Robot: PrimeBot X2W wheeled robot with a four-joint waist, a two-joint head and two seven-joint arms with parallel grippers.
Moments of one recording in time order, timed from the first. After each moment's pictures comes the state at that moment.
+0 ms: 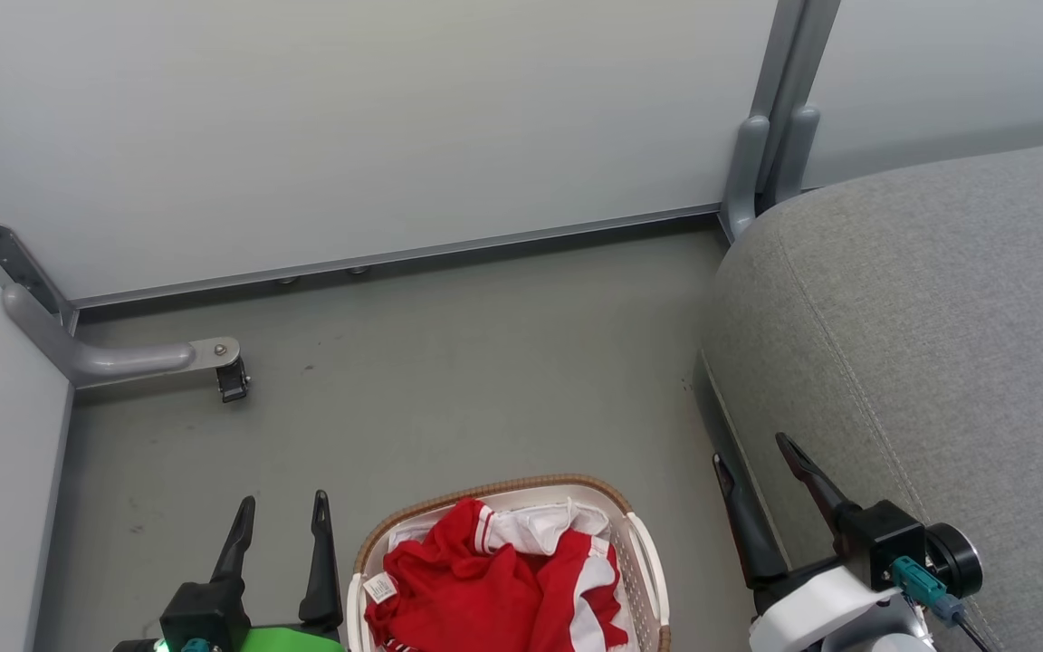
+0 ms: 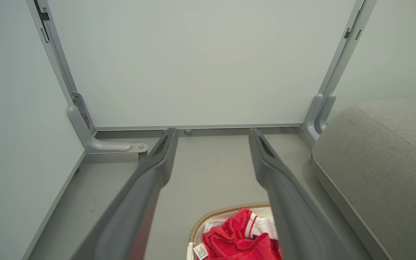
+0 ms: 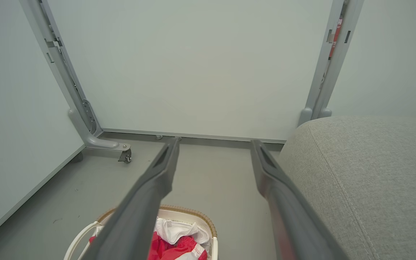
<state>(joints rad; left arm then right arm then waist) 0.08 0.05 -0.13 0.20 -0.20 -0.02 -0.26 -0.03 -0.05 0.19 0.18 0.11 0.13 -0.26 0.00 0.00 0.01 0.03</state>
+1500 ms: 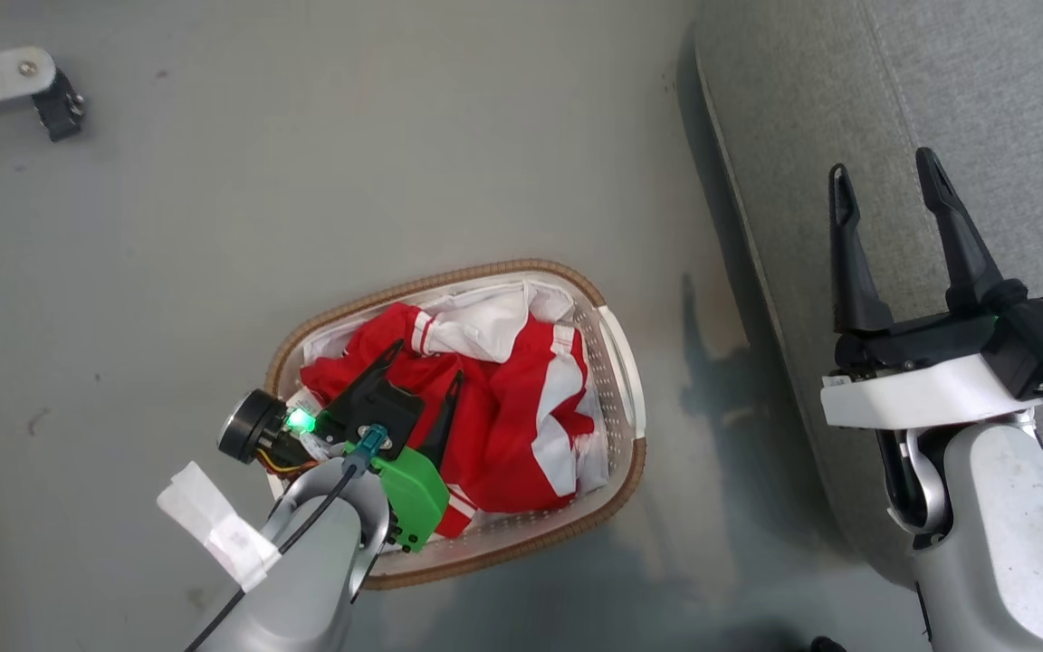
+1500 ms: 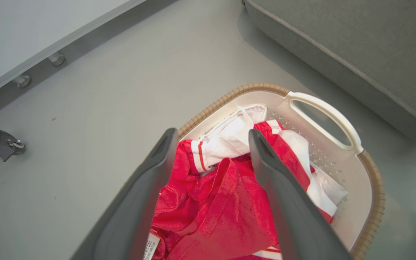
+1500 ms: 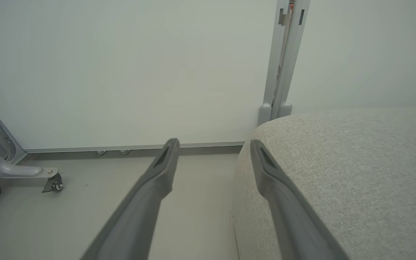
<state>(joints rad) -0.51 0.05 -0.44 0.79 0.02 -0.12 -0.26 -0.33 -0.05 0.02 -0.02 0.11 0.13 -0.26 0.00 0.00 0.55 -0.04</state>
